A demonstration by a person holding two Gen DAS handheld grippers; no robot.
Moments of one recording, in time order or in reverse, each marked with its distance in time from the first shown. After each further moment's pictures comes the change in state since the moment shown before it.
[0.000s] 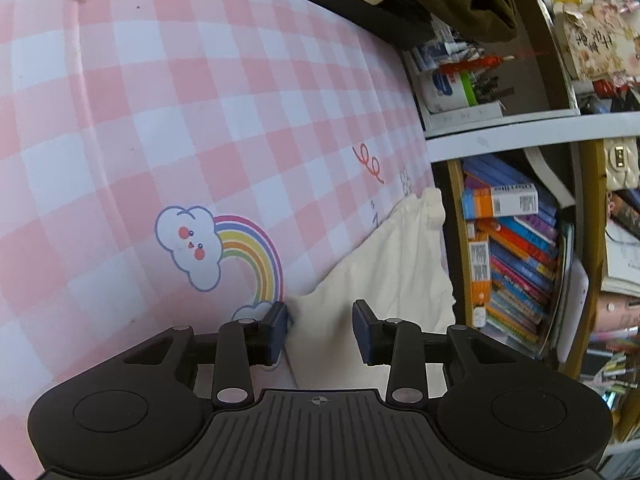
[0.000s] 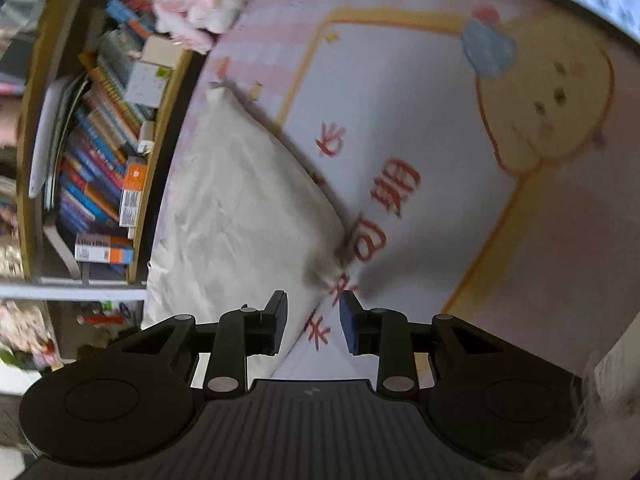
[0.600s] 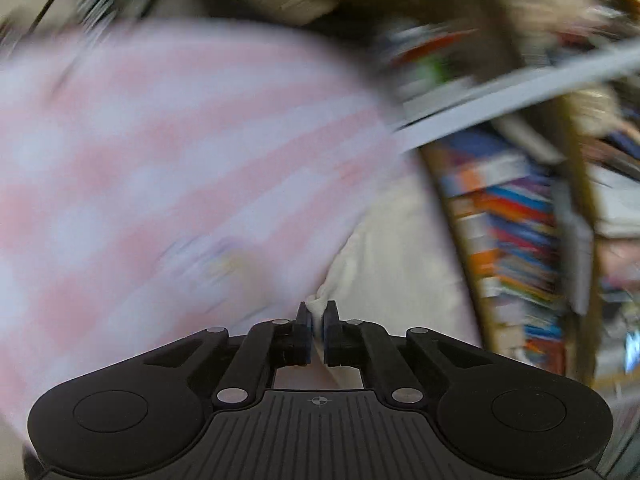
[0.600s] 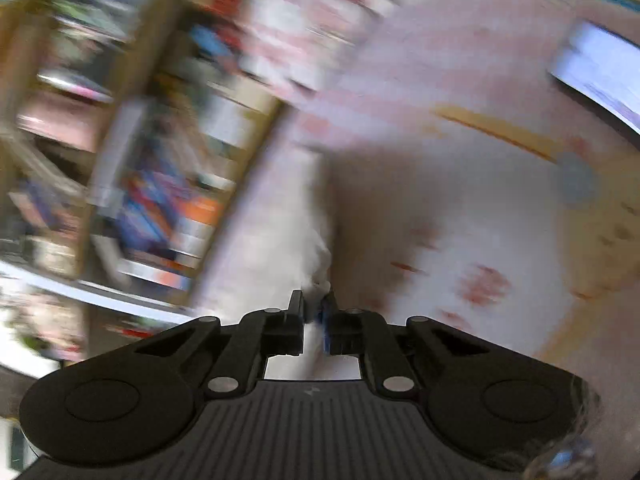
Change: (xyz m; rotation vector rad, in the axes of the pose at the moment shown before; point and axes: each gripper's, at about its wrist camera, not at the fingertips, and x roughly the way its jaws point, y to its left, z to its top) left arm -0.025 -0.014 0.002 0.164 0.019 0.068; right arm -0.011 0.027 0.022 -0.159 -0.088 0.040
